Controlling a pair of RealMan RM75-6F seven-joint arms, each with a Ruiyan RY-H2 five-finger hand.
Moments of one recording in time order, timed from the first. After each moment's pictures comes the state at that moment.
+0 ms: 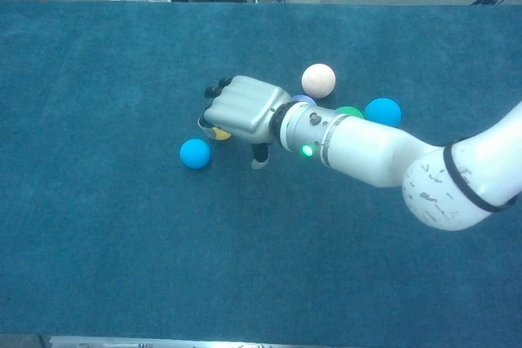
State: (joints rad) left arm 0.08 -0.96 0.11 -1.57 1.61 1.54 -0.22; right arm 1.21 -1.65 0.00 -1.69 -0.77 0.92 -0.91
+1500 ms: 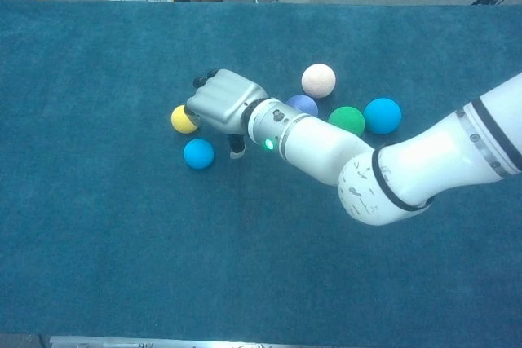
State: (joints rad) left arm 0.09 -0.95 0.11 -1.58 1.61 1.56 -0.21; right arm 1.25 -1.81 0.10 -1.51 -0.64 0.93 -0.96
